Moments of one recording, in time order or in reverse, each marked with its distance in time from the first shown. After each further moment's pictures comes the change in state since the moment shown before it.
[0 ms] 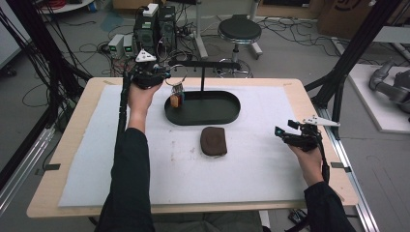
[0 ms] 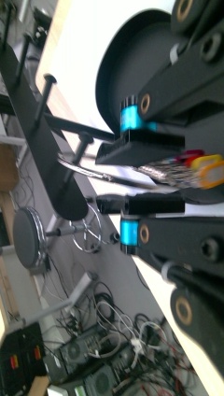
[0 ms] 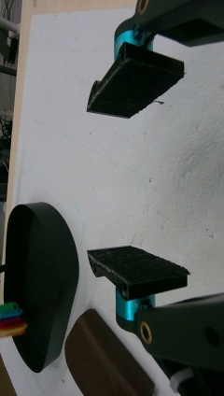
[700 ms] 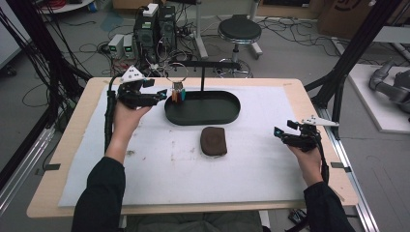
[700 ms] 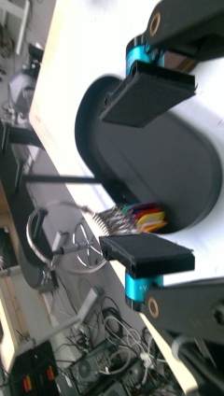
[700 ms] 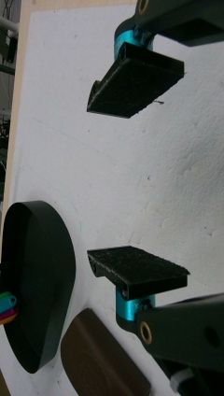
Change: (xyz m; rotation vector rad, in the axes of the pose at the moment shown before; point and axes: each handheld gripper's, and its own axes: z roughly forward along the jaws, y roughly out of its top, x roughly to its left) left arm -0.031 -0.034 -0.068 -0.058 -0.100 0.053; right arm 0.002 0.000 0.001 0.013 -0.001 -0.013
